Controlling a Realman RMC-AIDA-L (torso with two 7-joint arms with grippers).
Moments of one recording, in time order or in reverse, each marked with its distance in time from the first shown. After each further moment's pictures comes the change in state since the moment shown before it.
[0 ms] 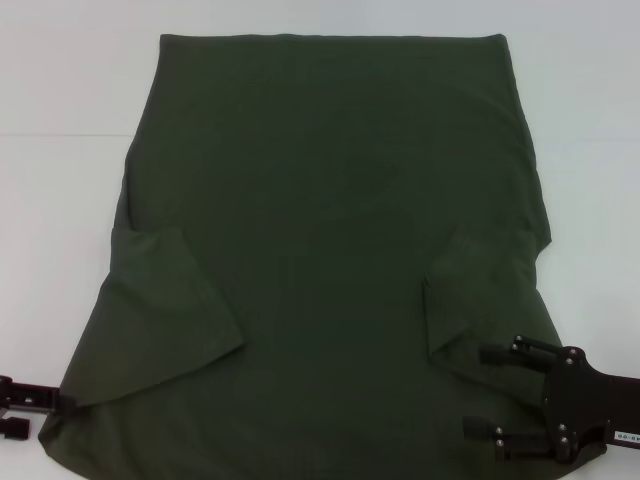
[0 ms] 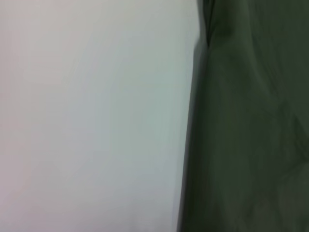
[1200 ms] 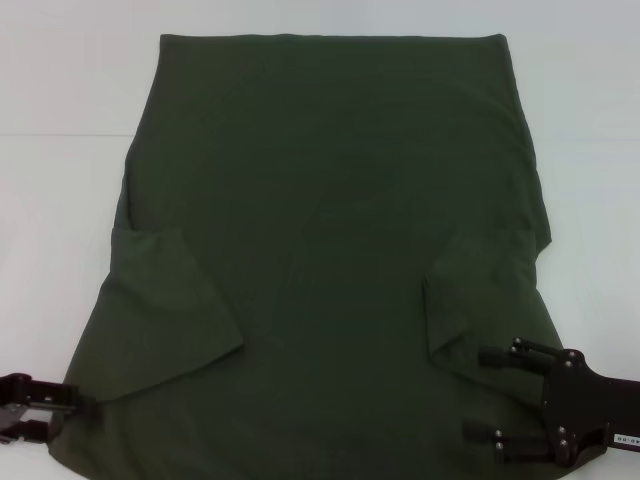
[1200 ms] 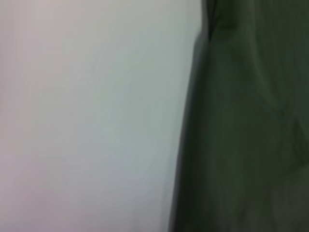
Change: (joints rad) left arm -0.014 -0.018 0.015 -0.009 0.000 -0.011 -0.065; right arm -0.002 0.000 0.000 0.006 0.000 -0.004 0.000
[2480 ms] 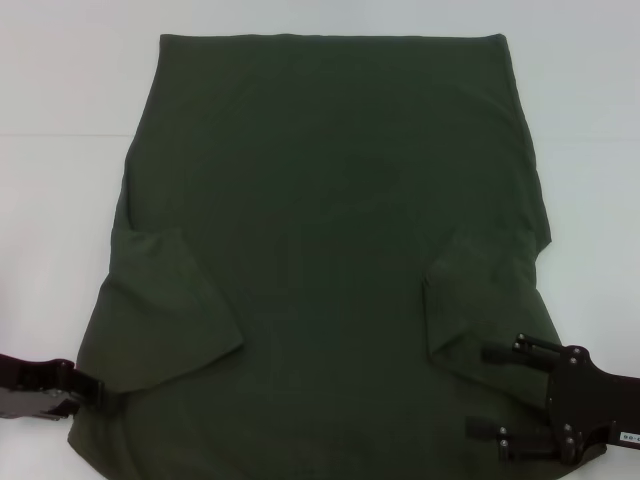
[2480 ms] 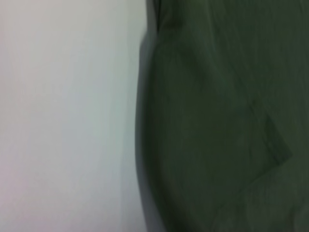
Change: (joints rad) left arm -0.061 -0.034 0.053 0.001 -0.001 -0.010 -0.006; right arm -0.002 0.000 0.021 -0.009 0.001 -0.035 0.004
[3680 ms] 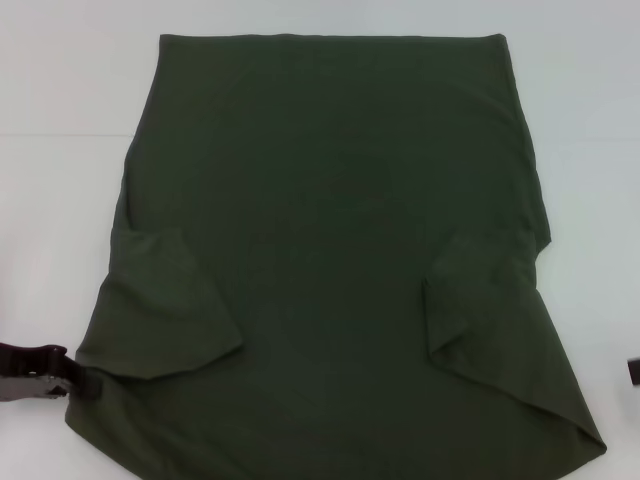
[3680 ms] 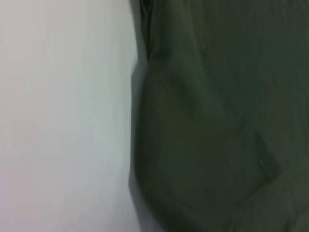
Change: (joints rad) left arm 0.002 0.014 -0.019 0.000 -0.027 -0.009 0.051; right arm 0.132 -0.197 0.031 -0.362 -0.376 -0.240 1.474
